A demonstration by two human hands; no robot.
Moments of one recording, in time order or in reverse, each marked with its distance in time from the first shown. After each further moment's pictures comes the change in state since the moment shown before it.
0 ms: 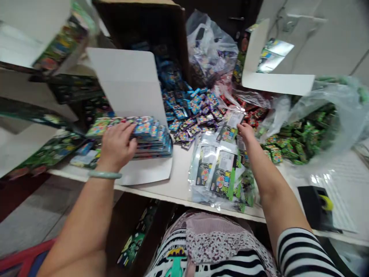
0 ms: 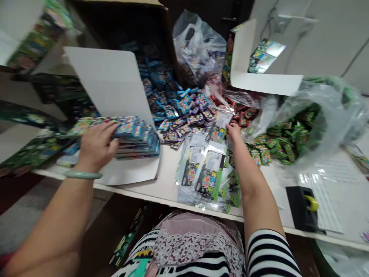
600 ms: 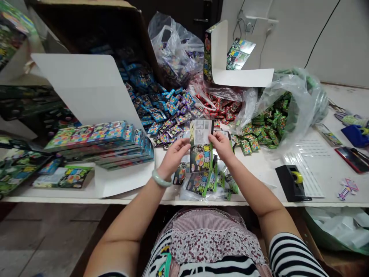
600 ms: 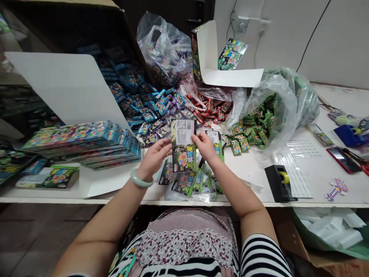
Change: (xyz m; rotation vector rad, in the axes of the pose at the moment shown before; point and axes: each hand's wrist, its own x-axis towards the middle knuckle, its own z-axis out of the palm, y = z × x) left_hand 0.021 0.223 0.069 -1.279 -0.328 -0.386; right_hand -0.148 -0.009 -0.034 0.285 -0.350 -0.294
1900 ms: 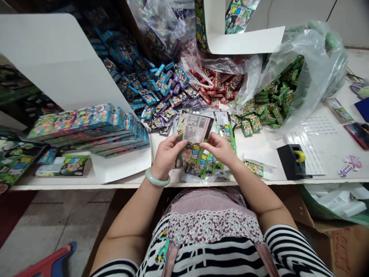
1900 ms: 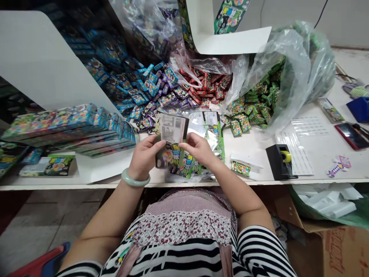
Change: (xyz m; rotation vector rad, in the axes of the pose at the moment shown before) left_hand -0.045 0.005 0.012 -0.154 0.001 -0.130; right_hand -0.076 -0.008 0.008 0.128 -0.275 0.085
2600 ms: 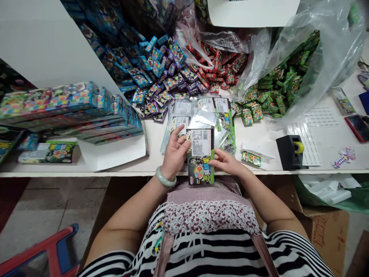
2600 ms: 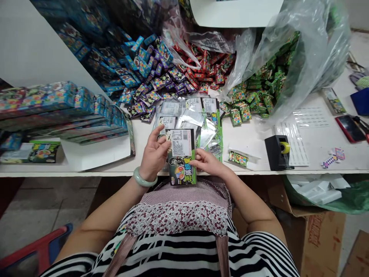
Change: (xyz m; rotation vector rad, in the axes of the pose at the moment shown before) left_hand -0.035 -0.041 0.026 -0.375 -0.005 -0.064; right_hand -0.078 0.054 -0.031 -0.039 -0.237 0.257
